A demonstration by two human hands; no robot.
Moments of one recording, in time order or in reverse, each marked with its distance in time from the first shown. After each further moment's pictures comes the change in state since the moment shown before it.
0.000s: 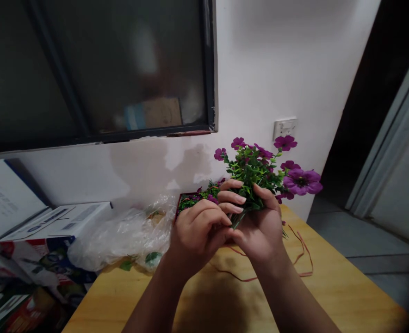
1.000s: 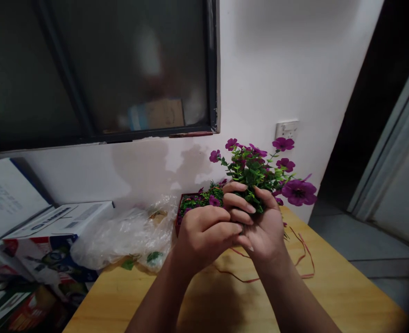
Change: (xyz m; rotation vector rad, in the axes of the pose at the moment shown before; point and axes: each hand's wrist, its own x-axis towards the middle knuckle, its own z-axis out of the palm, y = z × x) left_hand -0.003 -0.005 0.006 0.039 0.015 0.183; right_hand -0.002 -0.005 -0.005 -0.024 0.014 0.010
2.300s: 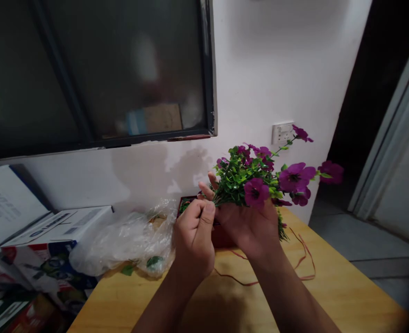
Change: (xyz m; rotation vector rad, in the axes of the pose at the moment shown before) left_hand 0.007 0.024 0.013 -0.304 0.278 -0.952; right_hand 0.016 0.011 -0.006 -0.515 -0.055 -0.328
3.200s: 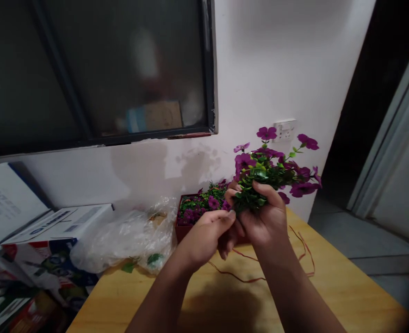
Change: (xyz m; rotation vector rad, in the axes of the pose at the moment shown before) left_hand 0.016 -0.008 -0.002 -0.319 -0.739 -0.515; right_hand 0.008 -0.019 -0.006 0.051 0.434 -0.069
